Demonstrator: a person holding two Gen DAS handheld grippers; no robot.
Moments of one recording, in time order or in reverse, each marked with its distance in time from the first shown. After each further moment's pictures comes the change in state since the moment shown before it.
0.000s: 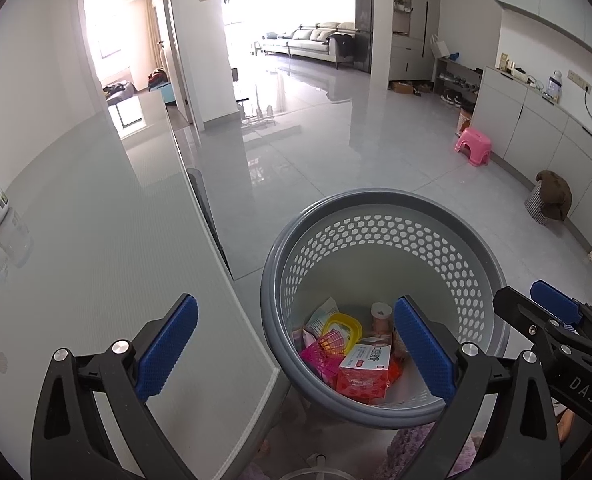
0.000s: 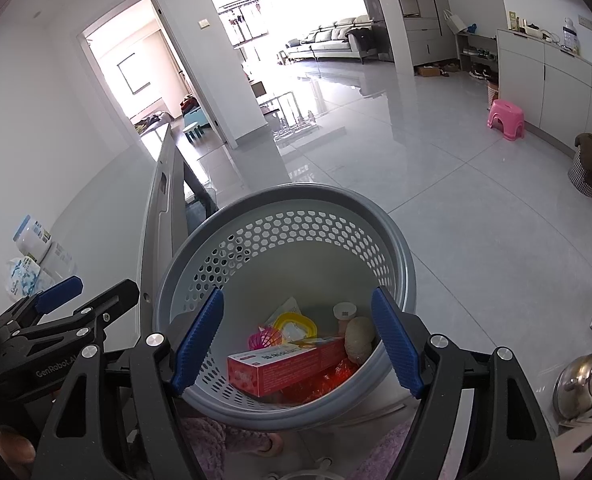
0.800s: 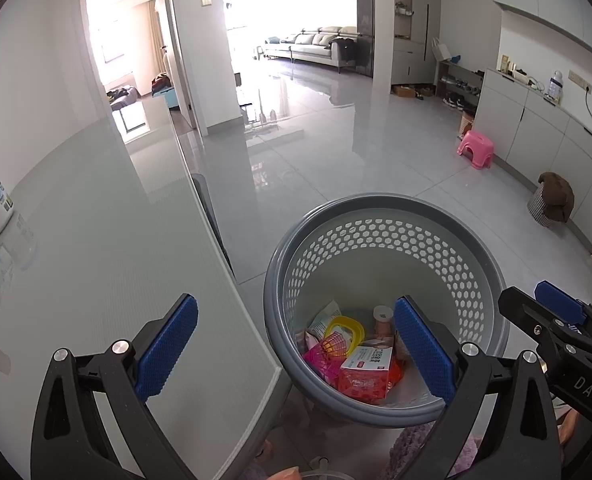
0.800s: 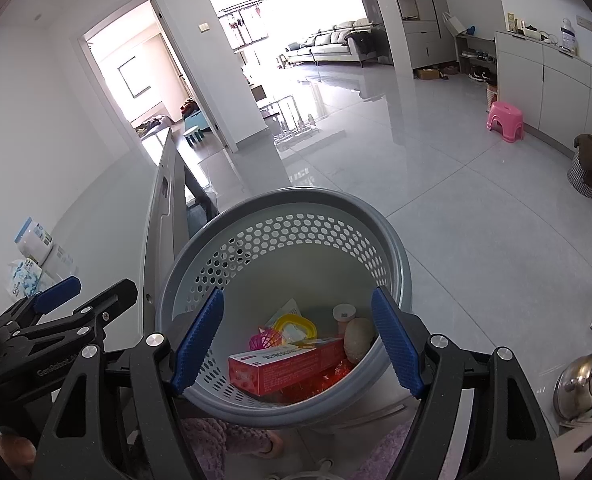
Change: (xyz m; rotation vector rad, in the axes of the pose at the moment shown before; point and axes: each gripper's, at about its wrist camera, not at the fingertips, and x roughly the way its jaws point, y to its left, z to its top) left arm -0.010 -0.007 -0.001 0.001 -0.013 0.014; right arm -0.003 -0.001 -0.002 0.000 -0.013 0.000
